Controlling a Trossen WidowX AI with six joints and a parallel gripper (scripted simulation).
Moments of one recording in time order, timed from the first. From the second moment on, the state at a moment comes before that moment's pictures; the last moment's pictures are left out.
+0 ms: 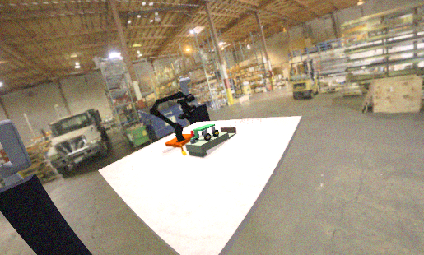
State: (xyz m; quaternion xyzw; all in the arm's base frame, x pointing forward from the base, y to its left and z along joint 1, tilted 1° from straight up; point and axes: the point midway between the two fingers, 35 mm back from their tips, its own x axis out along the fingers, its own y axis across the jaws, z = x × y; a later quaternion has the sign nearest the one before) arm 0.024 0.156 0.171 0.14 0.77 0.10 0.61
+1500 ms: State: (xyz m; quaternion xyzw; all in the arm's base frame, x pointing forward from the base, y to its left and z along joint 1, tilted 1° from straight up) arm 0.196 0.011 0.148 0.49 0.55 -0.39 0.55
